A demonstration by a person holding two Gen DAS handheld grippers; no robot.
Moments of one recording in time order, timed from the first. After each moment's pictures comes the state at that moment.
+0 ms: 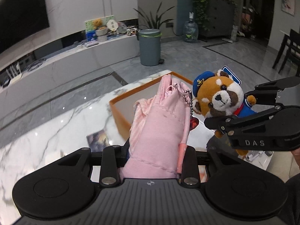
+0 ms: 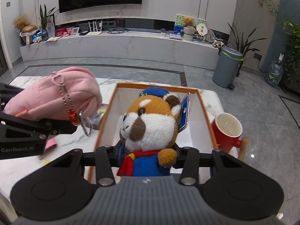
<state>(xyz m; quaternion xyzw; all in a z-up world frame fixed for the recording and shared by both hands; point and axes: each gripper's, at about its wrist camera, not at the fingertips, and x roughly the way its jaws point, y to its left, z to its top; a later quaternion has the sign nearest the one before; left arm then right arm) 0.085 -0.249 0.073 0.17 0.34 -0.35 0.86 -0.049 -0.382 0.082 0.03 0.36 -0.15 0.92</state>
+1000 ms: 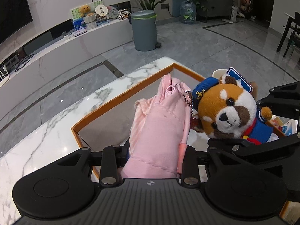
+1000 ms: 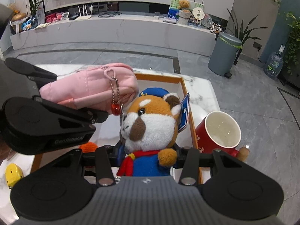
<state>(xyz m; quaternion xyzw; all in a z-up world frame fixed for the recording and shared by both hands) 0.146 -0.334 0.012 0.21 0.38 -0.35 0.83 0.016 -0.467 0.034 0.03 0.42 -0.16 0.90</state>
